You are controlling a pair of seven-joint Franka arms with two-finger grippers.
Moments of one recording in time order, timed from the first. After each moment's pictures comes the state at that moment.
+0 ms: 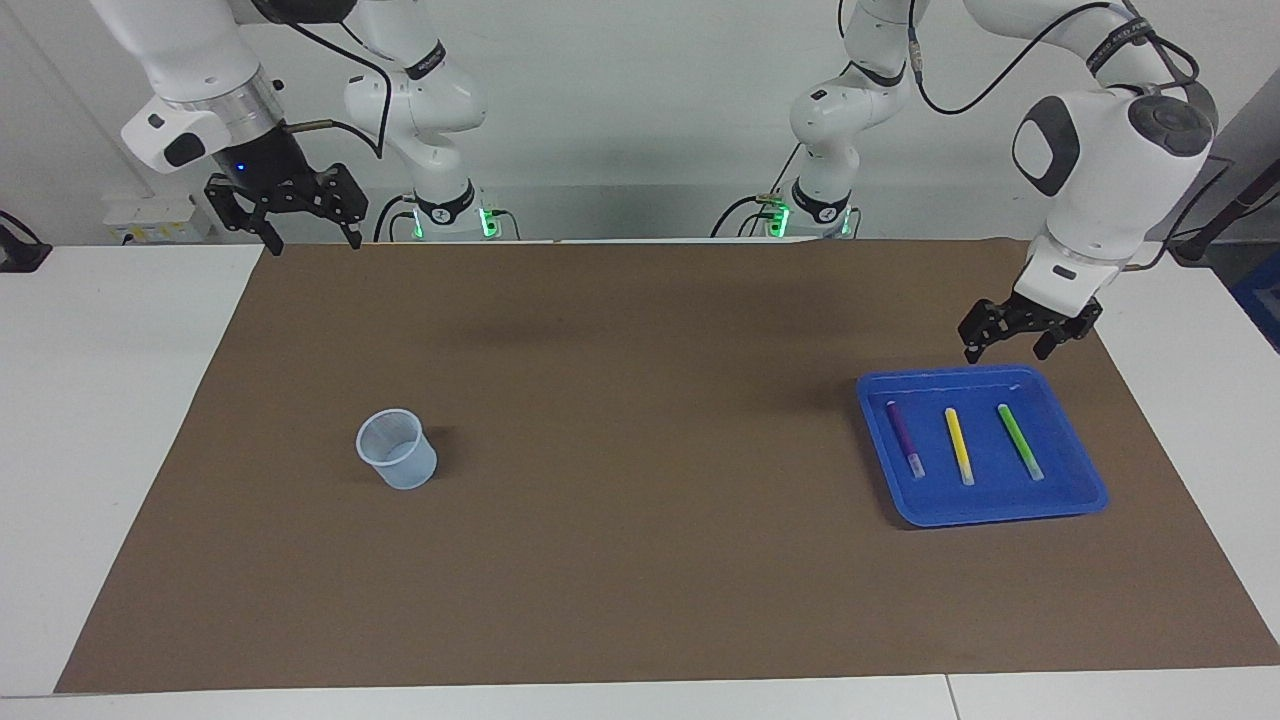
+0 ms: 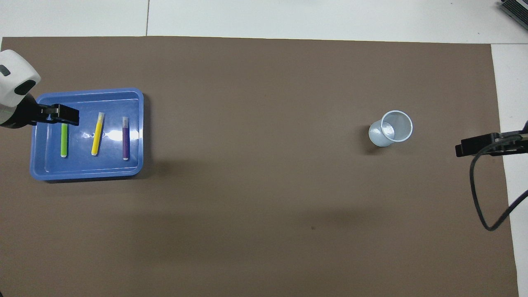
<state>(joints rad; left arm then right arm) 0.44 0.06 -0.47 -1.76 0.09 1.88 0.02 0.03 -0.11 -0.04 -1.66 0.05 1.55 -0.04</state>
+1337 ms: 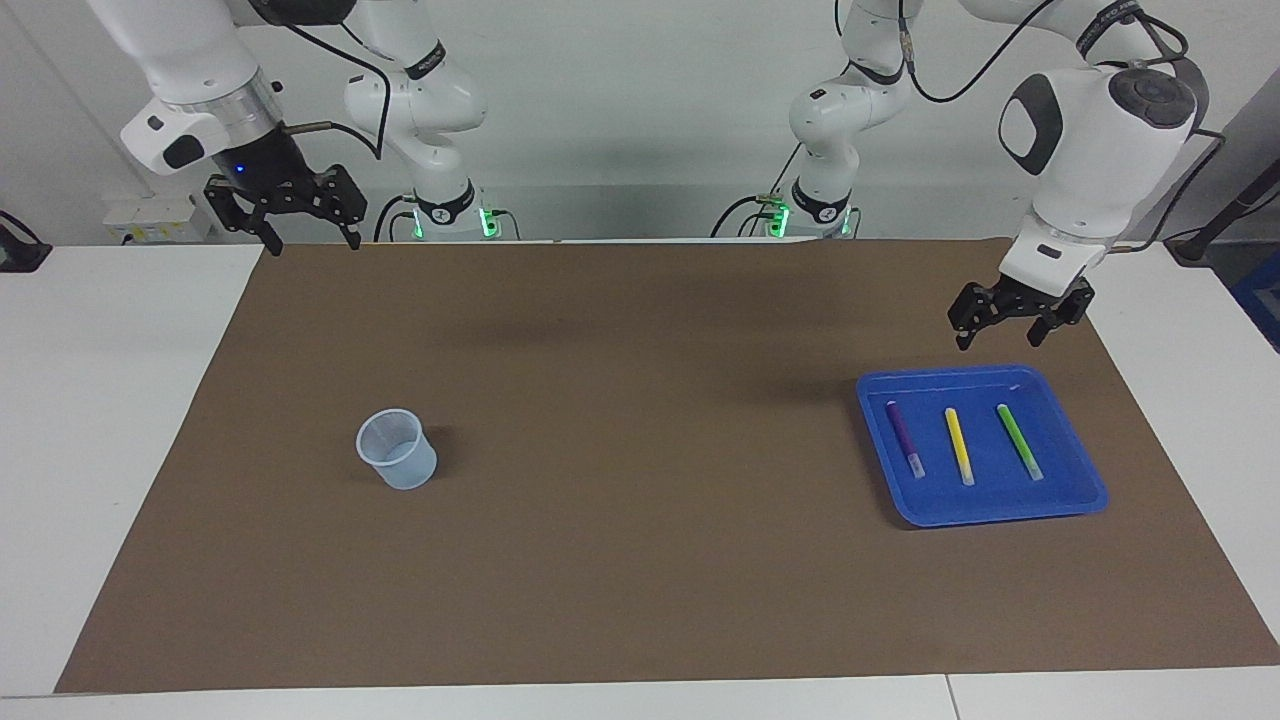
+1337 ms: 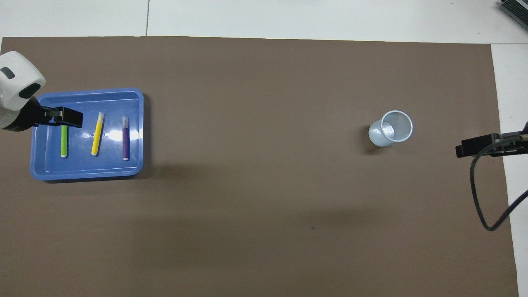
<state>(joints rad) 0.38 0.04 -0.43 -1.77 0.09 1.88 0.02 0.03 -0.11 -0.05 -1.67 0.05 1.55 -0.04</state>
